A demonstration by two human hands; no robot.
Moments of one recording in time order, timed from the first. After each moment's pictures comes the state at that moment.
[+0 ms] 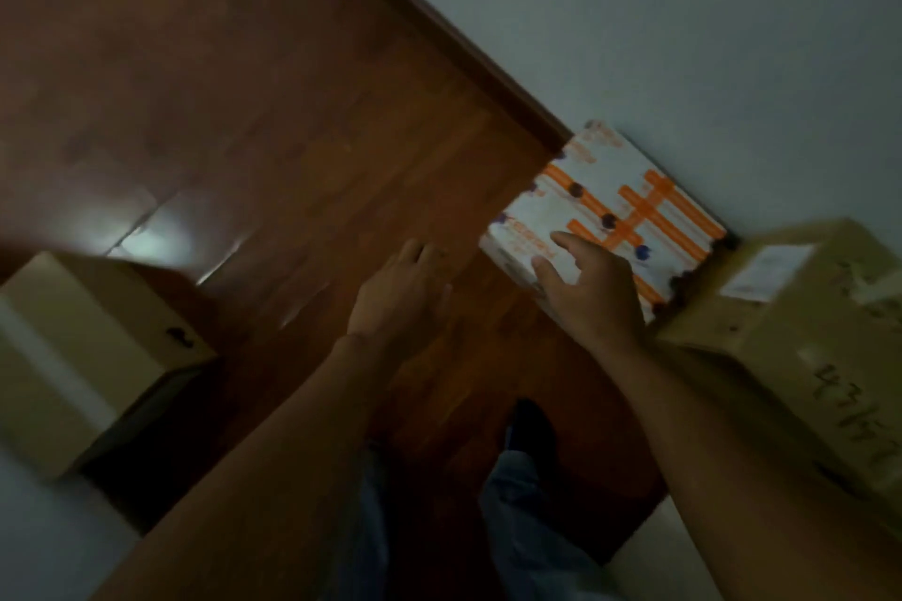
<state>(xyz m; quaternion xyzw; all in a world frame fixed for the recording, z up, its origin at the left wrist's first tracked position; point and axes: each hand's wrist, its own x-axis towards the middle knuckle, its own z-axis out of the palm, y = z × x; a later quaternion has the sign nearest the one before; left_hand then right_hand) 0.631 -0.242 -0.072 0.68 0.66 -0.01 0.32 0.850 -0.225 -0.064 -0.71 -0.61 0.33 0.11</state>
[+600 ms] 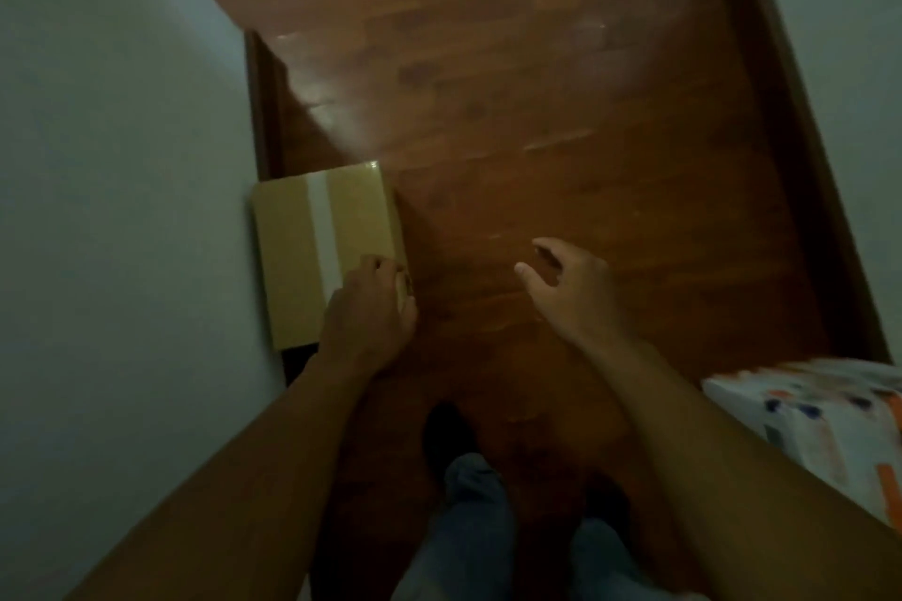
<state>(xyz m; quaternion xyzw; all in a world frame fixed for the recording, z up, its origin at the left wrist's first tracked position) 0.233 -0.384 -0.088 0.36 0.89 0.05 0.28 0.402 -0.212 -0.082 -0.46 -0.79 0.40 -0.04</state>
